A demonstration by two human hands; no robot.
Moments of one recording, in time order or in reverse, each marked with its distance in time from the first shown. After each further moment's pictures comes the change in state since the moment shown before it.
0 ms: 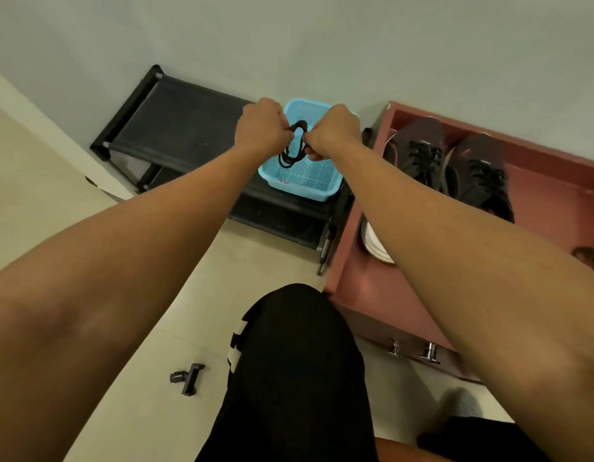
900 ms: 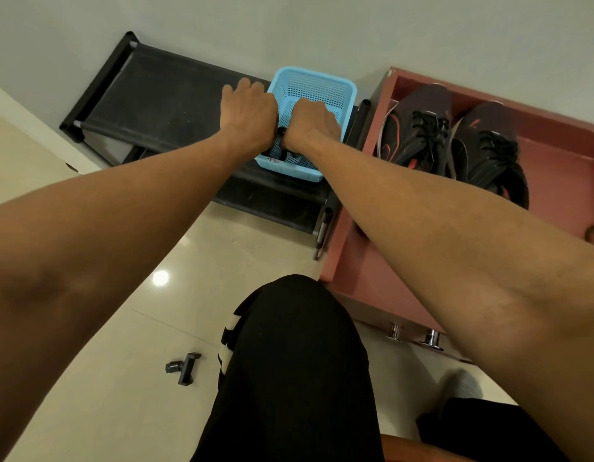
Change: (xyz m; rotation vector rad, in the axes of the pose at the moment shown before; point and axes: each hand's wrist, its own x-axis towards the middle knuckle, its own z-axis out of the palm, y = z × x) left_hand 0.007 -0.020 0.031 0.752 0.043 0.275; right_hand 0.005 0.017 0.043 -0.442 0.009 -0.185
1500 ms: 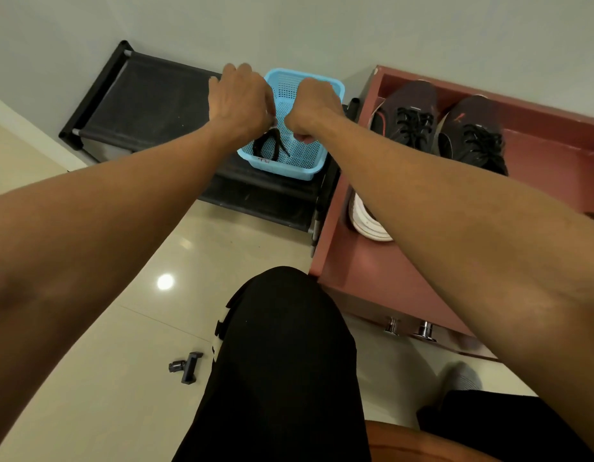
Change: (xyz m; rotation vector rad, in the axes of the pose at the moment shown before) left_hand -0.001 0.002 -0.031 -0.208 0.044 -0.032; right_hand -0.007 0.007 -0.045 0.060 -0.041 -0.001
